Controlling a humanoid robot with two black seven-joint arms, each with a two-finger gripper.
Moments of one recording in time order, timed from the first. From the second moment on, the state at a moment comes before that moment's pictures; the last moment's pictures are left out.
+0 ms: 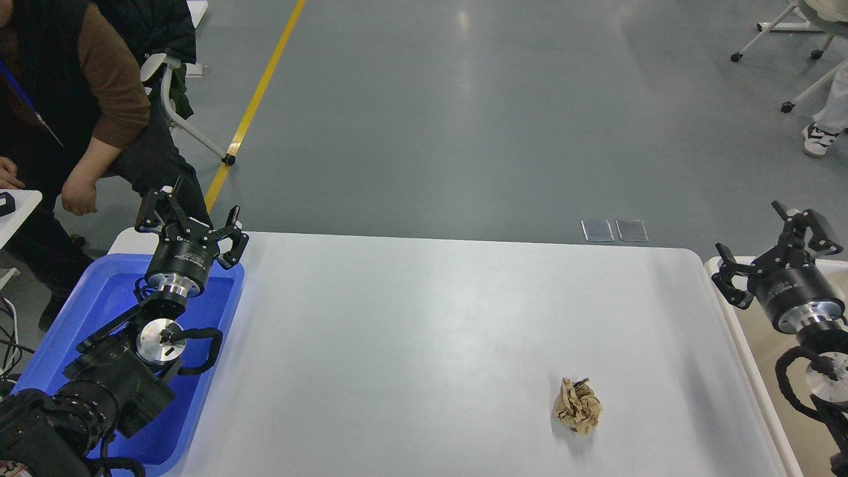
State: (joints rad) left arm -0.71 0.21 -0.76 -0.21 -0.11 -0.63 -0.56; right arm 0.30 -0.47 1.31 0.94 -0.34 0.12 0.19
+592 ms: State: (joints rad) left arm -0.71 0.21 -0.76 -0.21 -0.11 -0.63 -0.56; right arm 0.28 -0.50 1.32 0.94 -0.34 0.12 0.19
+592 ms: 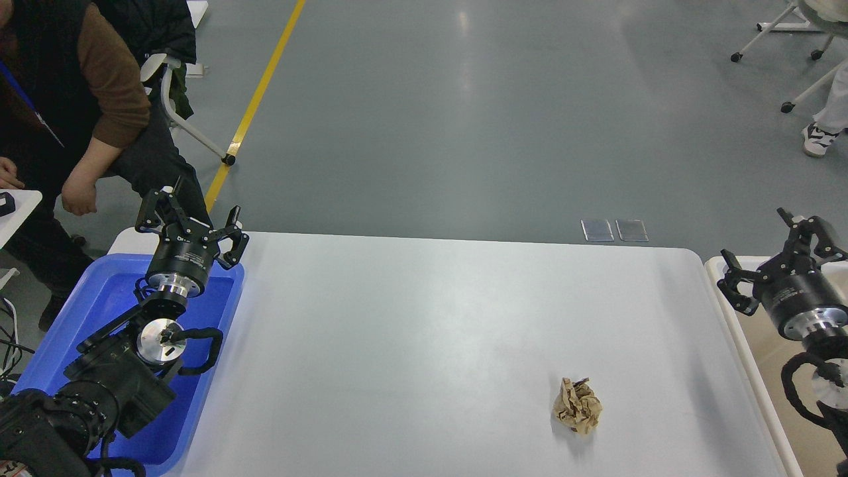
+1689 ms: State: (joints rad) left arm -0.71 0.21 -0.76 -0.21 -0.11 -0.63 -0.56; right arm 0.33 -0.66 1.16 0.92 -0.34 0.11 0.19
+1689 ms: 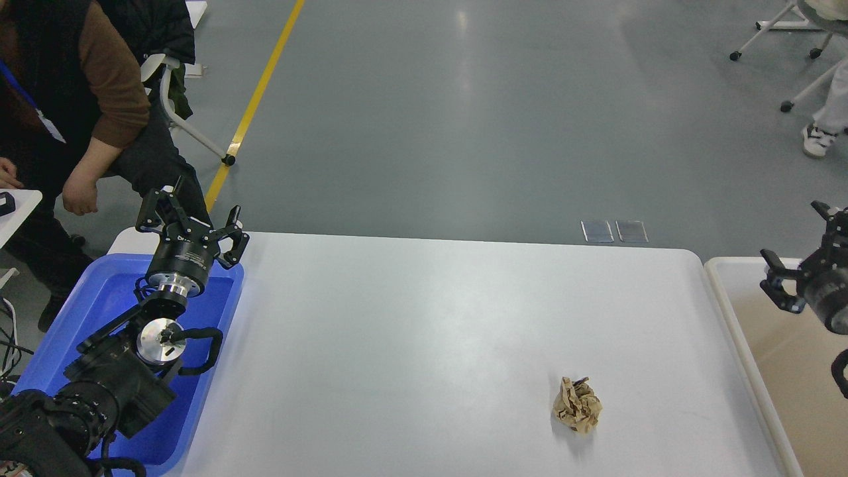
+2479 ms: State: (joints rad) left arm -0.71 0.21 -0.76 -0.21 -0.11 -0.63 -0.56; right arm 0.94 -0.89 0.11 0.97 -0.73 0.12 0.19
